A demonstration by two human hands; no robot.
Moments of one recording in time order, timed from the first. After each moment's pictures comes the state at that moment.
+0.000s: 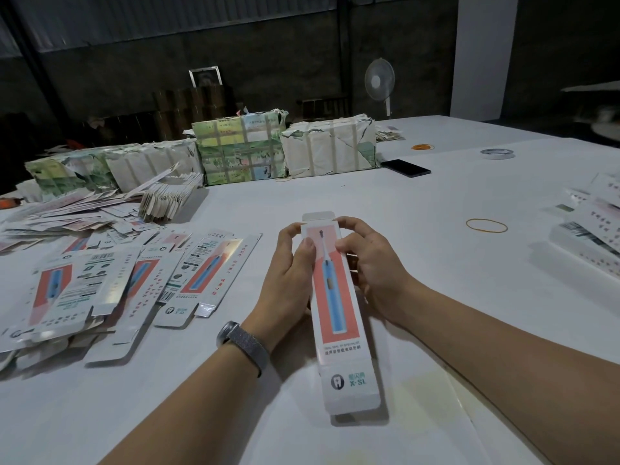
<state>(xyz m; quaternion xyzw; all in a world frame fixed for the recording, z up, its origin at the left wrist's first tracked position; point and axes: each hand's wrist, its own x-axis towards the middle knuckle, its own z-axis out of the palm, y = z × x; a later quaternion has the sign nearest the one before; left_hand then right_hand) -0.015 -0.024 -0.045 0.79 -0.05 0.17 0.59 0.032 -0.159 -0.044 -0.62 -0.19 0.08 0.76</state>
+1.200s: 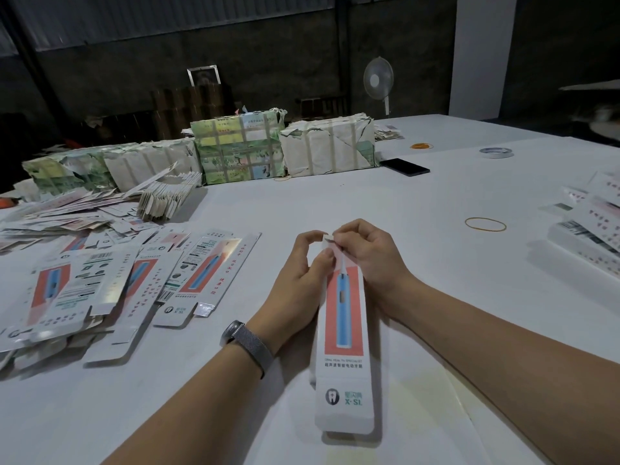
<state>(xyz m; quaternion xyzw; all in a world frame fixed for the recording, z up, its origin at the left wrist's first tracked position) -0.019 -0.029 -0.046 0.80 -0.07 0.08 0.59 0.030 -0.162 -0.038 -0.66 -0.12 0.02 0.74</state>
